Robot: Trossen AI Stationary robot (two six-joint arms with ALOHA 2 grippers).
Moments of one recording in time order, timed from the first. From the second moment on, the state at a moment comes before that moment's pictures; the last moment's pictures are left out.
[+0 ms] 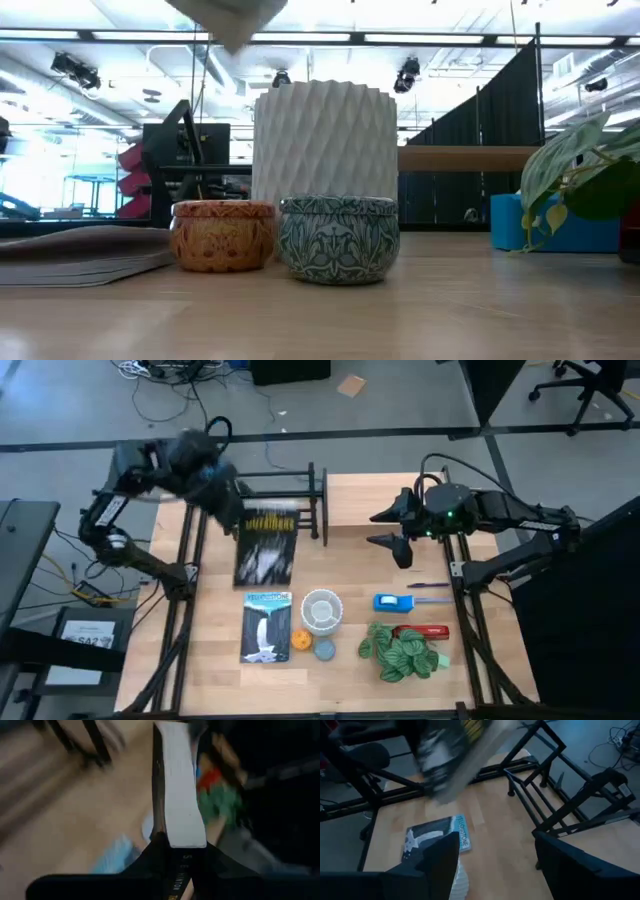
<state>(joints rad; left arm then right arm) 0.31 1.35 2.01 -1.57 0.31 -0.62 0.01 1.16 1.45 -0.75 0.16 0.21</state>
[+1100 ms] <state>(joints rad) 0.04 0.80 0.51 0.08 0.54 -1.33 0.01 1.16 1.45 -0.70 0.20 0.25</state>
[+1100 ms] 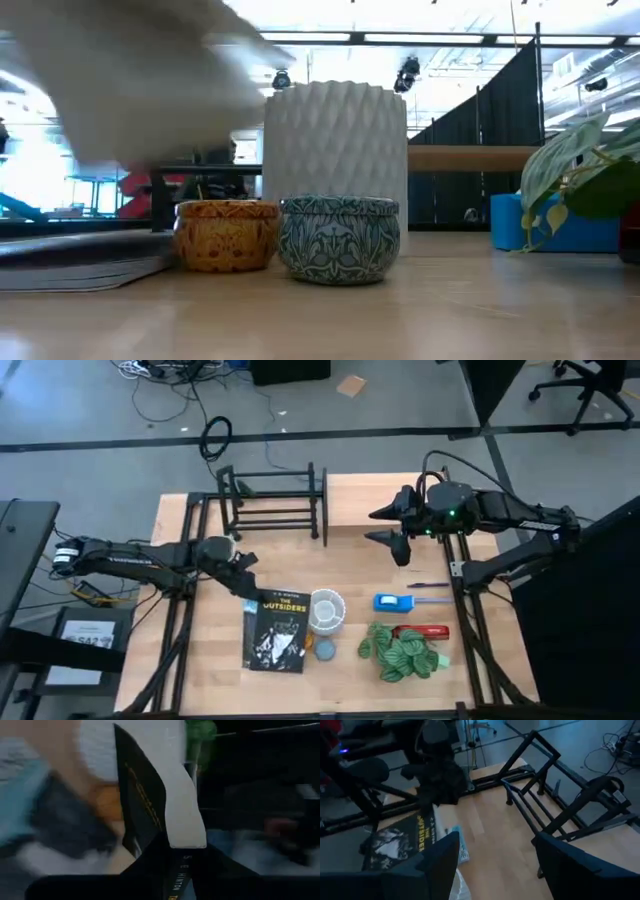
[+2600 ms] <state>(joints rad) 0.03 0.72 0.29 -0.38 0.54 -1.48 0.00 1.04 1.47 -0.67 0.22 0.31</state>
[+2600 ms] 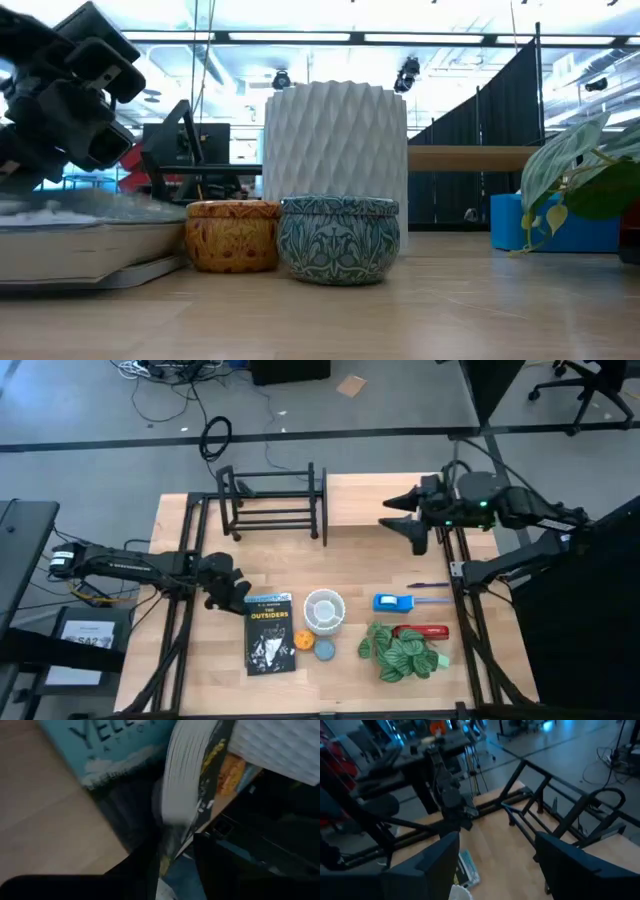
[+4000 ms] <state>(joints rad) 0.03 0.08 0.55 -0.14 -0.24 -0.67 -0.17 0.30 1.00 -0.72 0.00 0.65</state>
